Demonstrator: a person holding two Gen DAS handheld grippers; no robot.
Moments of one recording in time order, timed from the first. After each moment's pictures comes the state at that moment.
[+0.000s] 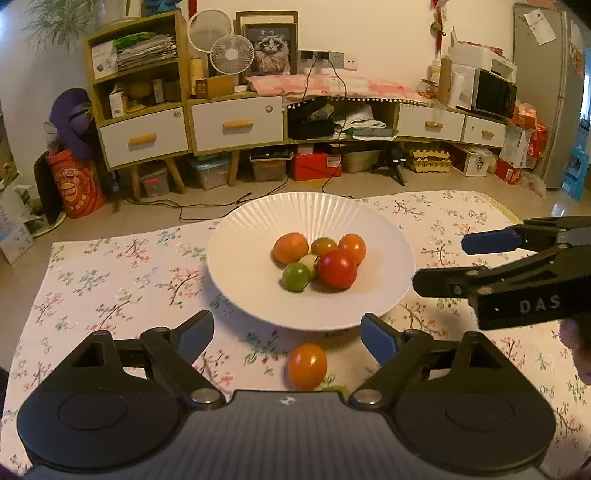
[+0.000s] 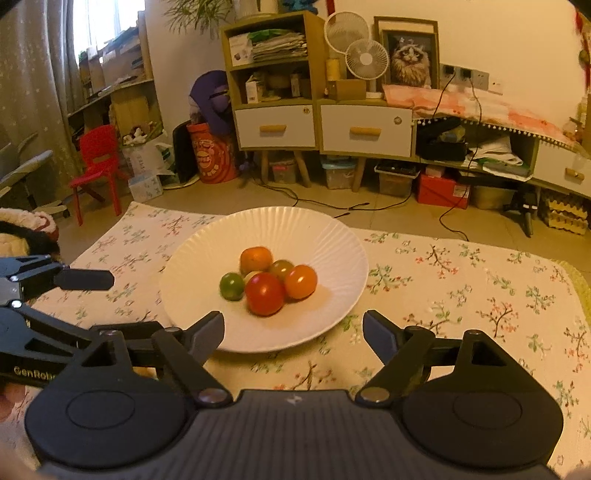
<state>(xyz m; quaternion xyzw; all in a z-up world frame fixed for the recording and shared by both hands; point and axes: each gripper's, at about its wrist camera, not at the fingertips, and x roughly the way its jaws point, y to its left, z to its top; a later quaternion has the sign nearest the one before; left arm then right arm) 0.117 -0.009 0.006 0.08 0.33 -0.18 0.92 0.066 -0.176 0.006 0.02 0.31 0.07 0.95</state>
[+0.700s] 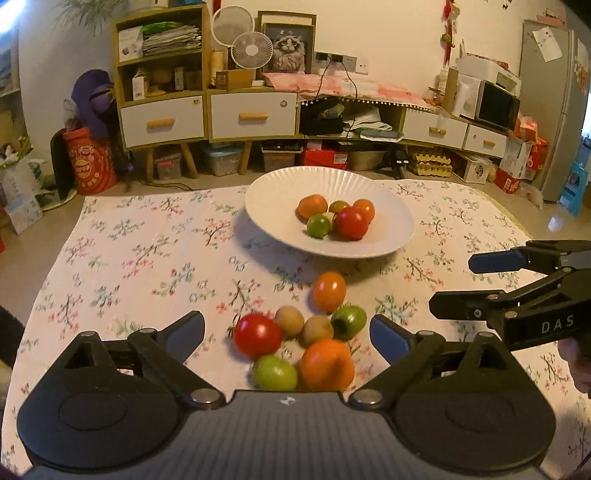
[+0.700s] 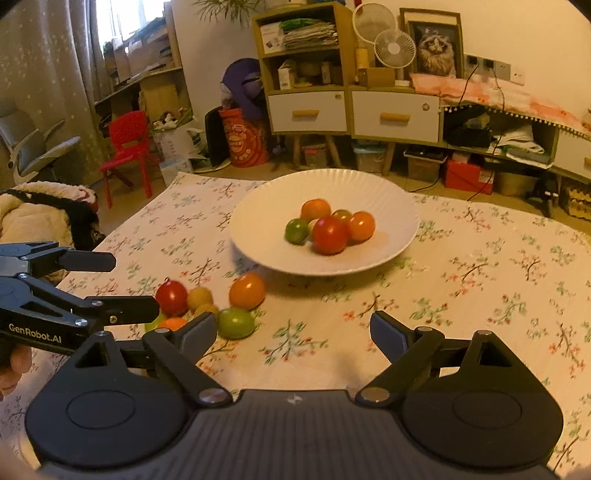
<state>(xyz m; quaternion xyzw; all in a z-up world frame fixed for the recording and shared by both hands) 0.064 0.042 -0.008 0.05 0.33 -0.18 0.93 0.021 -0.147 -0.011 0.03 0.32 0.11 0.94</state>
